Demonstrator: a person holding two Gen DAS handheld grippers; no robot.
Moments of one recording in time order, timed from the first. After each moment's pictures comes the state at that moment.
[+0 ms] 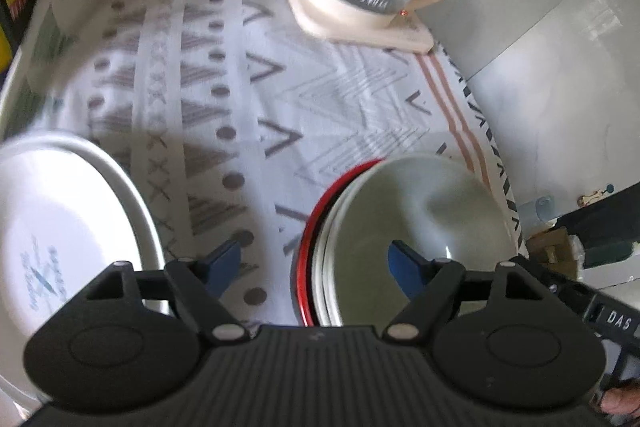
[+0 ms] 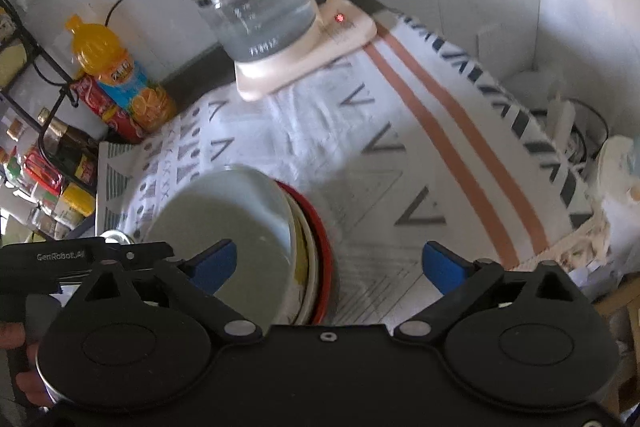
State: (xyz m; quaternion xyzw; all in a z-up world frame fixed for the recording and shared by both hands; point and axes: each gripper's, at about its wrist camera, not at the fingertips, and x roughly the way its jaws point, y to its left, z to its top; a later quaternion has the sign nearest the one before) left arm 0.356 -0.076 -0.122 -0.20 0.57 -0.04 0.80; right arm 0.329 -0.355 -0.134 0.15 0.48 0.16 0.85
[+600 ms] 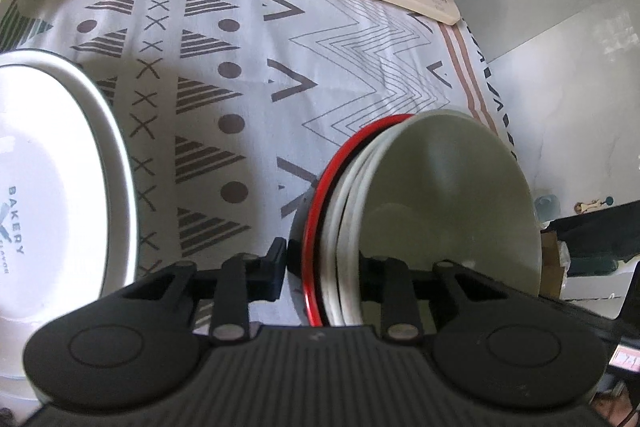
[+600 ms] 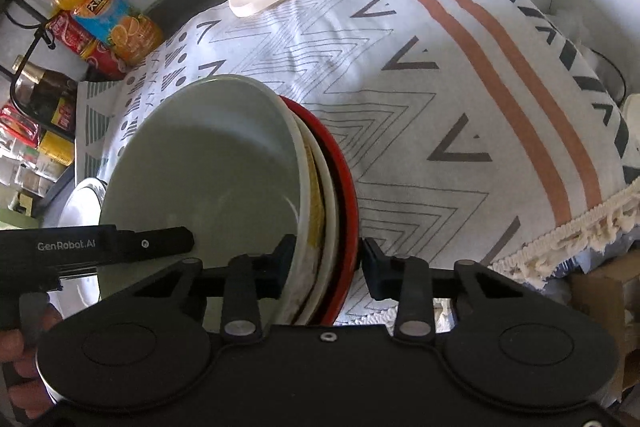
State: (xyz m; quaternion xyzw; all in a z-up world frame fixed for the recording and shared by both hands) left arm 0.354 -0.079 -0.157 -0.23 0.60 -0.02 0.76; right arm 0.339 -0.319 -0.180 0.13 0.57 0.17 0.80
